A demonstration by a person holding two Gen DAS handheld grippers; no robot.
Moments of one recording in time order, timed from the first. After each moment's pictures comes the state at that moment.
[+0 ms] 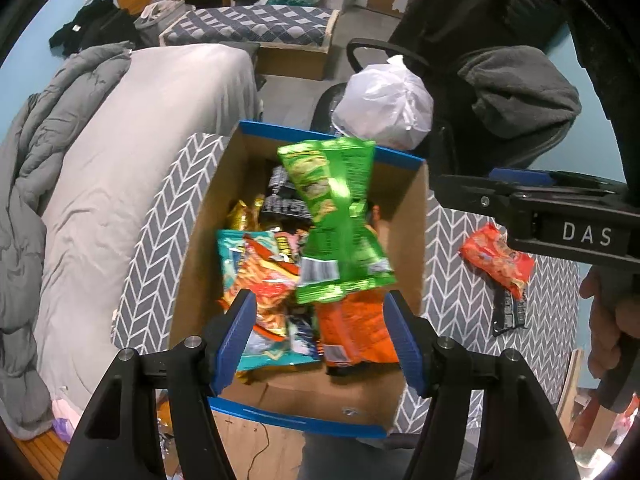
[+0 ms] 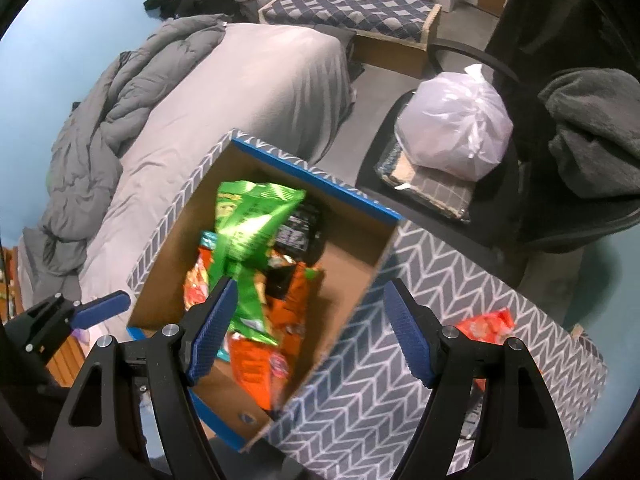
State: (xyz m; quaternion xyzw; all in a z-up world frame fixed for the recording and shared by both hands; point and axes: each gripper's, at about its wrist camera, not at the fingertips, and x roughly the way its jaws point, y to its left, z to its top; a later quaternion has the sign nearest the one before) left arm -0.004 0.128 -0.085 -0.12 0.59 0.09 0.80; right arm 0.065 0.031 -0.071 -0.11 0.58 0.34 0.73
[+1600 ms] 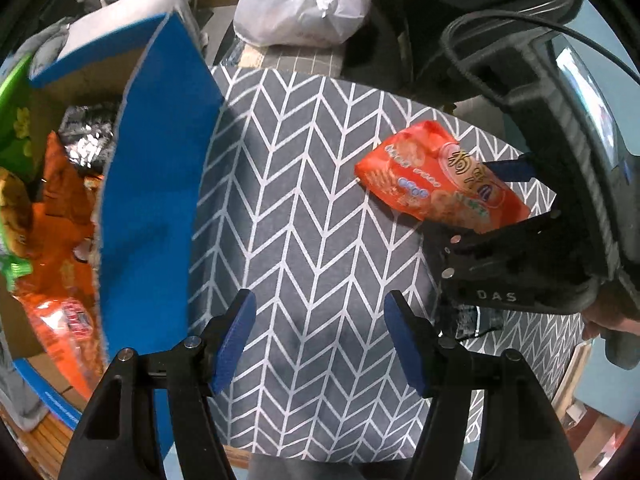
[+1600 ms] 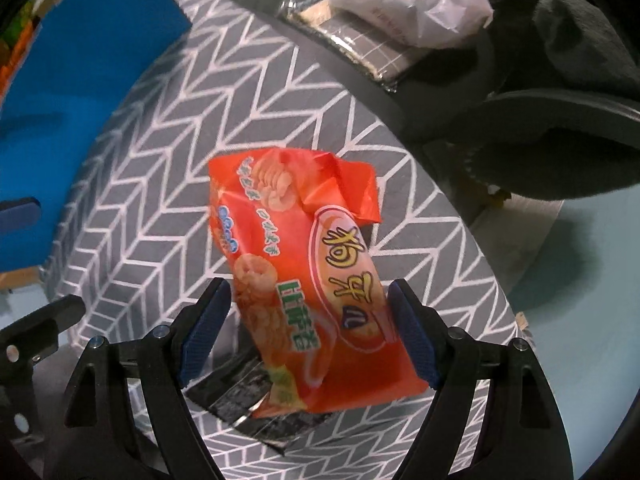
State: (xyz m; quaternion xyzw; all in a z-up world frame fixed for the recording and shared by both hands) left arm 0.075 -0.057 -0.221 -0.11 0.69 0.06 0.71; right arm 0.120 -0.131 -0.256 -0.30 0.65 0.33 0.62
